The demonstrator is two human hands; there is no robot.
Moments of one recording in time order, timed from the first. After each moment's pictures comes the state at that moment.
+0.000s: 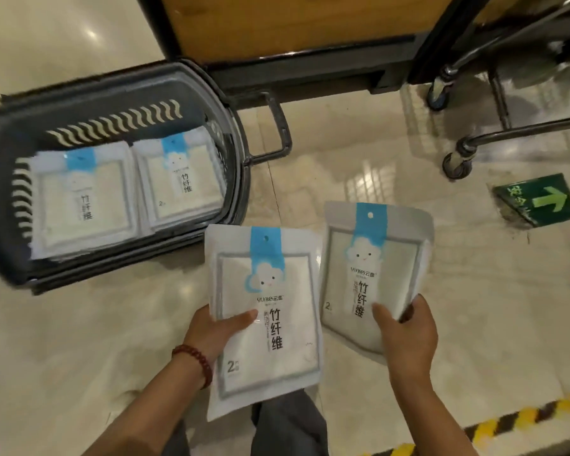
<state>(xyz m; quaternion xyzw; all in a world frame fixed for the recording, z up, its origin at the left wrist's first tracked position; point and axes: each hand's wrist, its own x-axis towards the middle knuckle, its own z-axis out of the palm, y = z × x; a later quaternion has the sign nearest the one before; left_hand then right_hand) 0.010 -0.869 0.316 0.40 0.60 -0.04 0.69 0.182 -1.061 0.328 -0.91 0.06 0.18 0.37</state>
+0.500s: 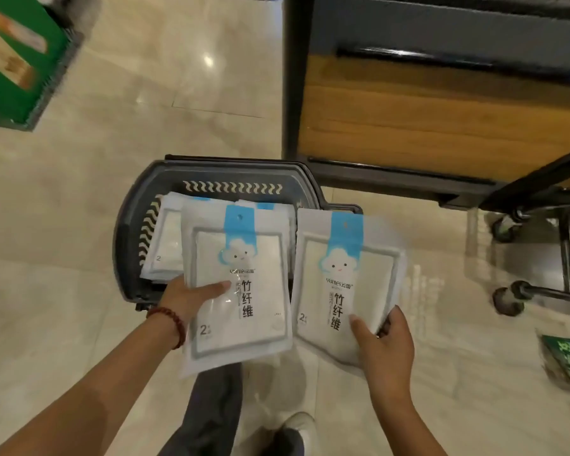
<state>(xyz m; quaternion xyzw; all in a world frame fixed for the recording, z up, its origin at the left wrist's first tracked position) 0.001 -0.689 0.453 0.35 0.67 0.14 0.64 0.214 -0.871 0.456 -0.86 -0.12 0.29 0.41</state>
